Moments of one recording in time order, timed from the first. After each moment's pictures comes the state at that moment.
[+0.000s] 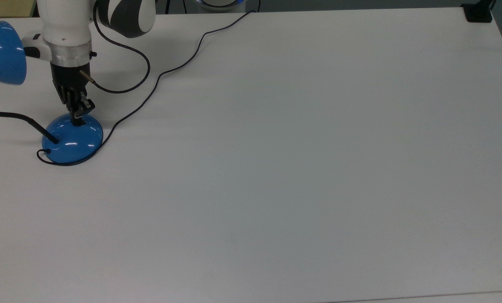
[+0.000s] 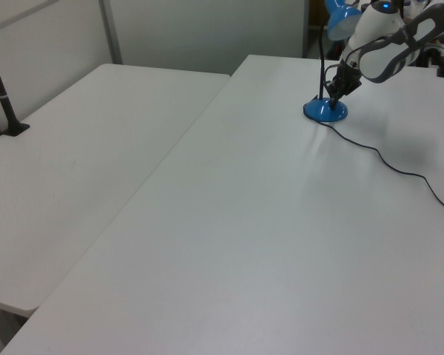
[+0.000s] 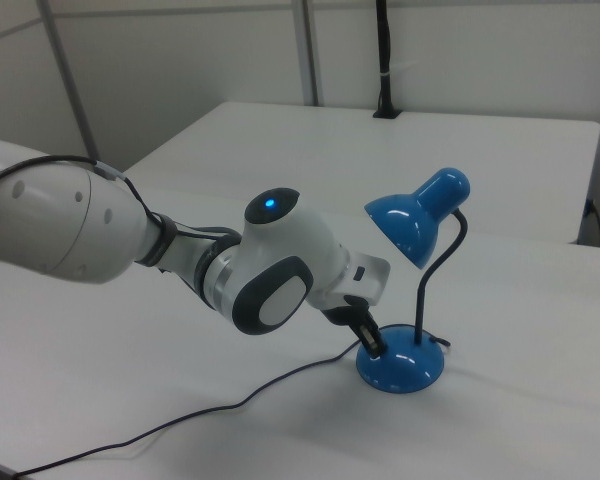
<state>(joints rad) -0.33 0.29 -0.10 -2.08 -0.05 2.80 0.37</state>
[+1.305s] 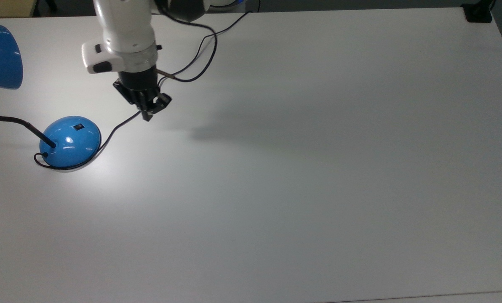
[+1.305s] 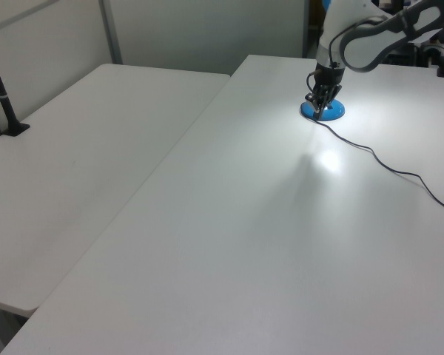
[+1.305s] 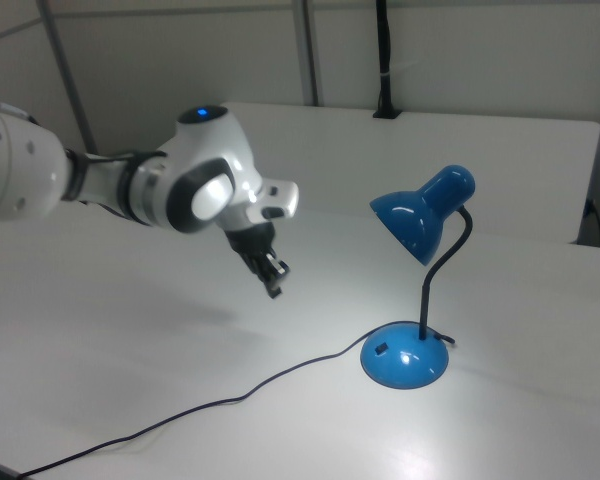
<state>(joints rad) -0.14 0.18 0.00 -1.99 -0.08 2.35 0.29</state>
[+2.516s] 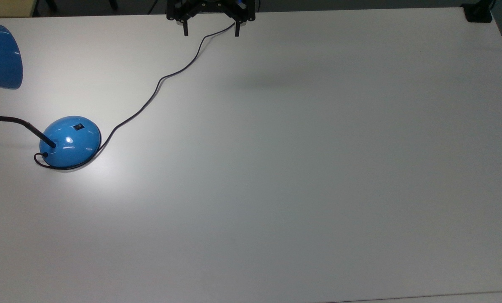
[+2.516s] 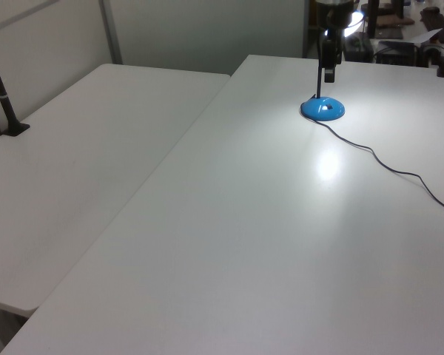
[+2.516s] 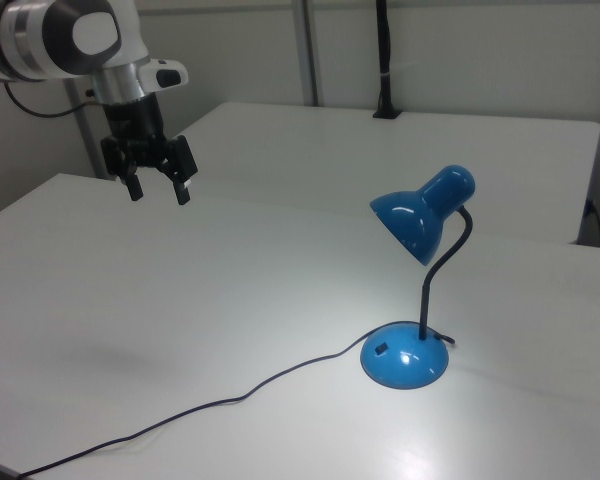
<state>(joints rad) 0.12 0.04 -0.02 -1.63 -0.08 1.63 0.02</state>
